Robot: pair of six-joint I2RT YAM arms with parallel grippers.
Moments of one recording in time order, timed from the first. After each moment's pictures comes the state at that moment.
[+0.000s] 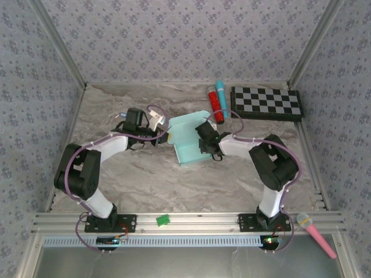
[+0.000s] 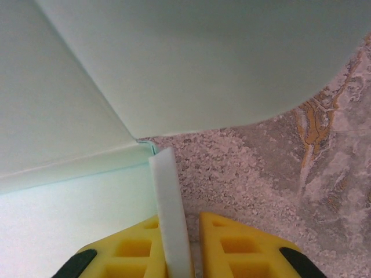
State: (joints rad) left arm -0.34 1.62 0.91 -0.06 0.71 0.03; right arm 0.64 1.80 1.01 -0.28 0.27 0.51
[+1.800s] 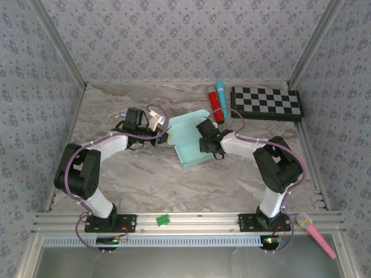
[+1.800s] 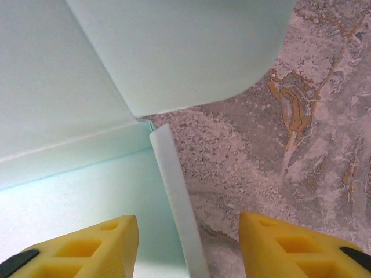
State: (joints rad) left arm -0.33 1.62 0.92 -0.08 0.72 0.03; right arm 0.63 1.76 1.03 -0.38 0.23 0.49
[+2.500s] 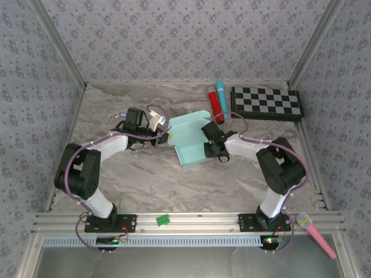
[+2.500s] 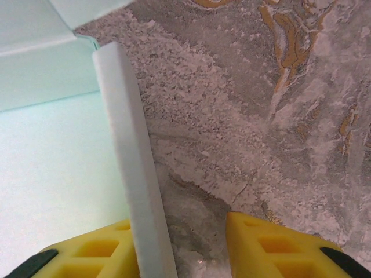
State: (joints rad) left arm -0.33 1.62 0.92 -0.08 0.72 0.04; right arm 0.60 1.73 0.98 -0.43 0.15 0.43
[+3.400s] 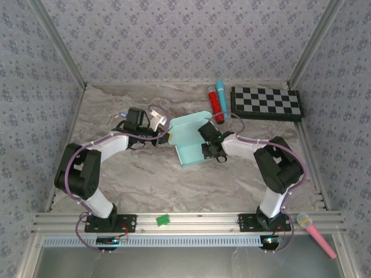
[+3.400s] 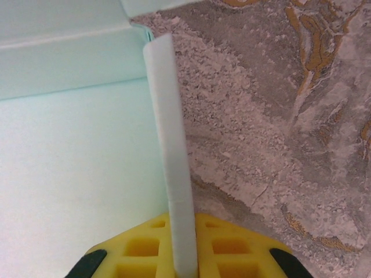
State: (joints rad) left arm -0.34 1.62 0.92 -0.08 0.72 0.05; right arm 0.63 1.76 1.00 -0.44 0.18 0.43
